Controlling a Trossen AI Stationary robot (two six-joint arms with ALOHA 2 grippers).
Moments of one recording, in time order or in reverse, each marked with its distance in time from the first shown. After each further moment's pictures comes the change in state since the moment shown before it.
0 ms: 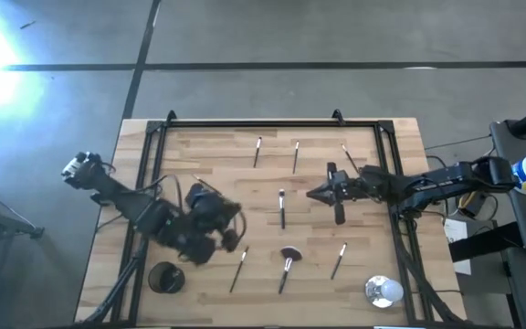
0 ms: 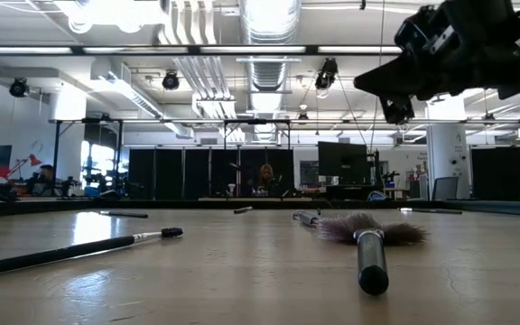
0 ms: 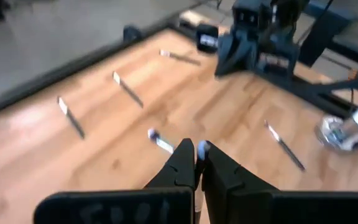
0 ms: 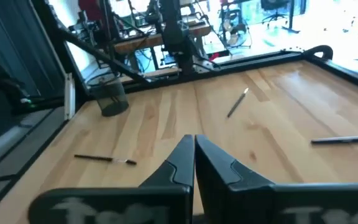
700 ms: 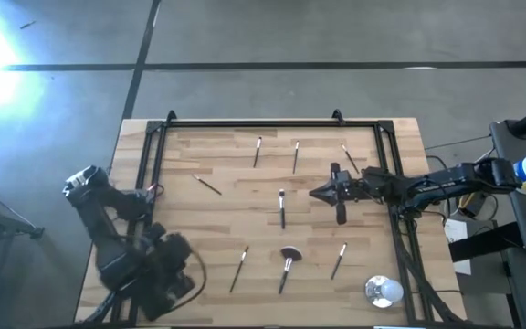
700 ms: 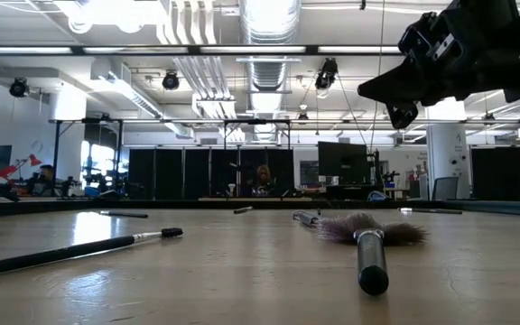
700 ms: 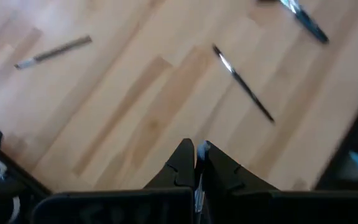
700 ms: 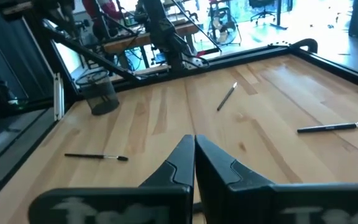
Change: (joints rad) left arm -0.368 0.135 0.146 -0.620 0.438 -0.511; right arm 0.002 -0.019 -0.025 -0.008 0.041 0.012
